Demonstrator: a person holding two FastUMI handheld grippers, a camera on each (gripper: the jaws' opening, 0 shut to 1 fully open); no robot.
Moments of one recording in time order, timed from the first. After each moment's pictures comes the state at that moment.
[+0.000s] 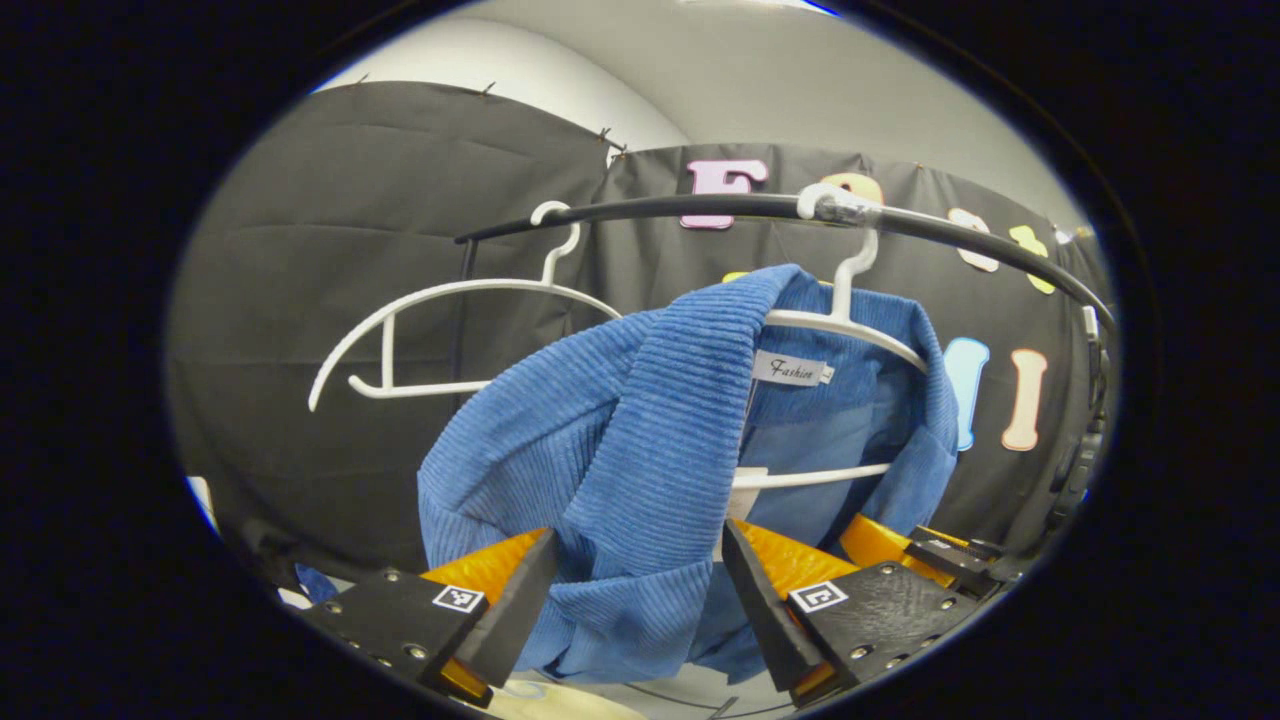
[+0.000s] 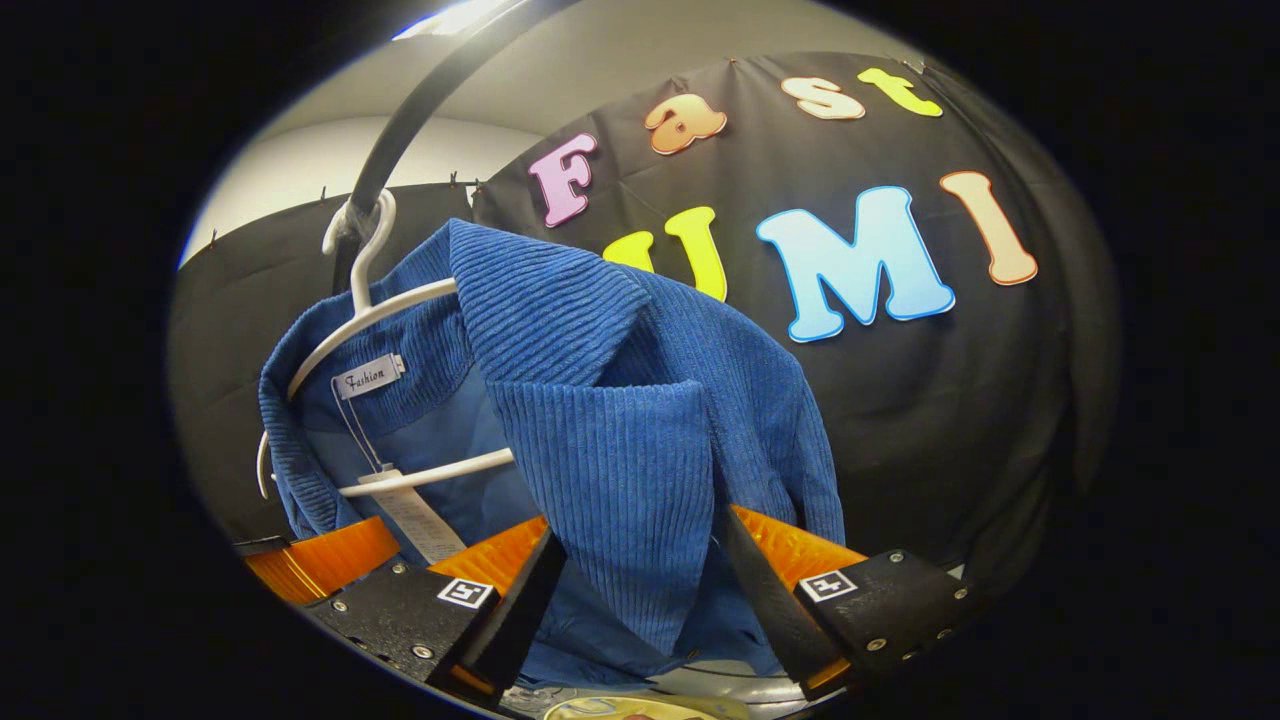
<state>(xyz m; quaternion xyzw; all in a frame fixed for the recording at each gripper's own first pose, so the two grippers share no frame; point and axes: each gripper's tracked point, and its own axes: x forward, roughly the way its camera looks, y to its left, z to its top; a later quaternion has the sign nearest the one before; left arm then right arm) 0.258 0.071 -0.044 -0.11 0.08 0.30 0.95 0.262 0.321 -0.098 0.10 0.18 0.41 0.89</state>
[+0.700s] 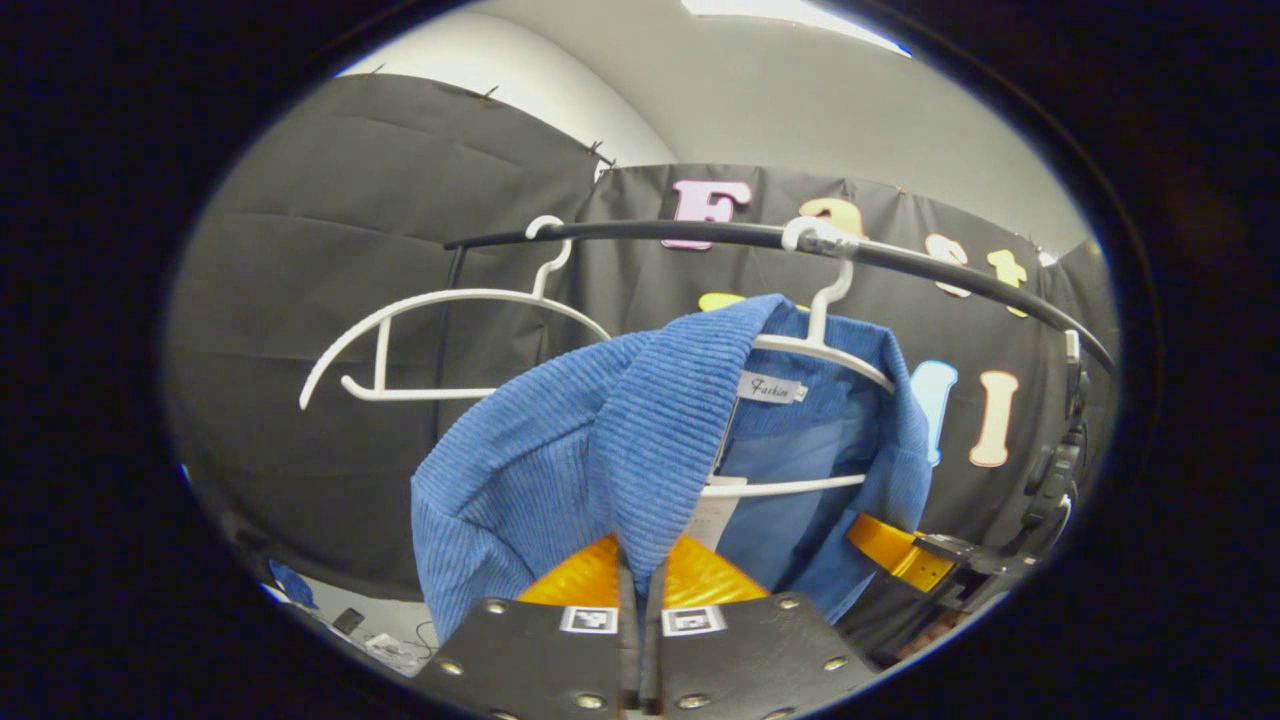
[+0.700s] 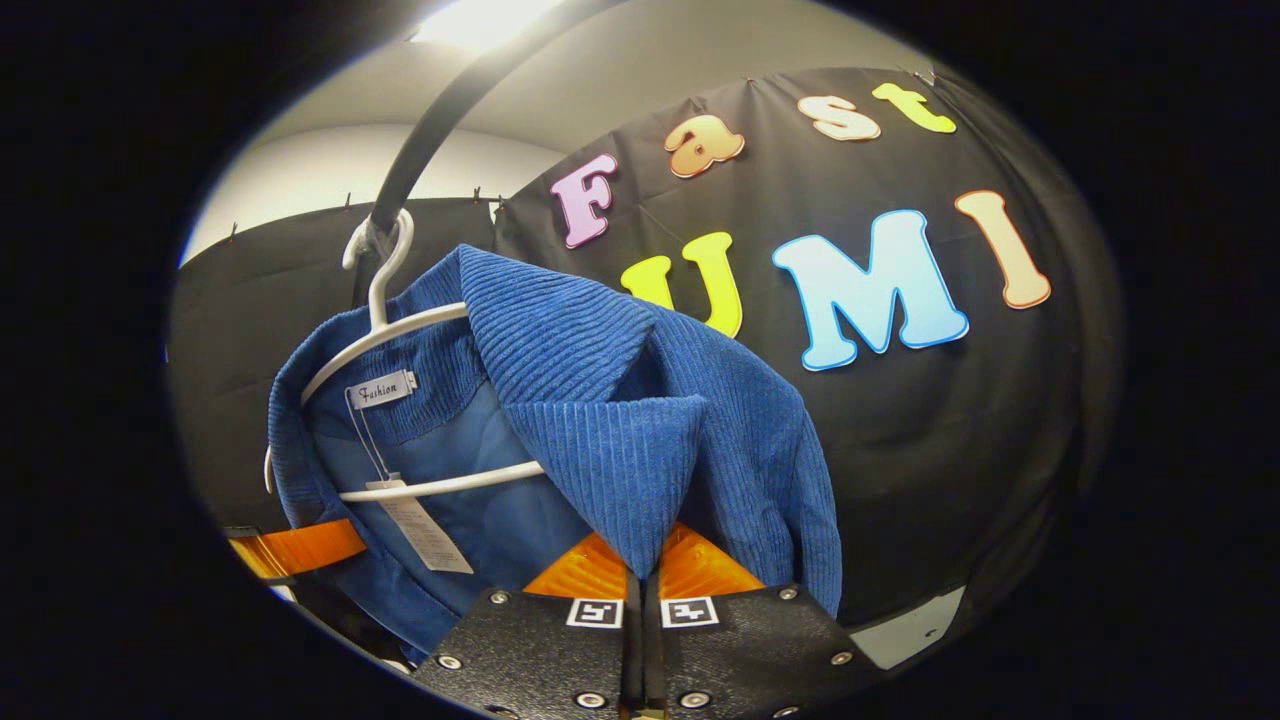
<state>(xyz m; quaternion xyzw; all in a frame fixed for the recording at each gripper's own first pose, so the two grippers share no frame) 0.250 0.064 -0.030 -0.13 0.04 0.25 0.96 0.271 0.315 -0.085 0.10 0.13 0.44 0.88</state>
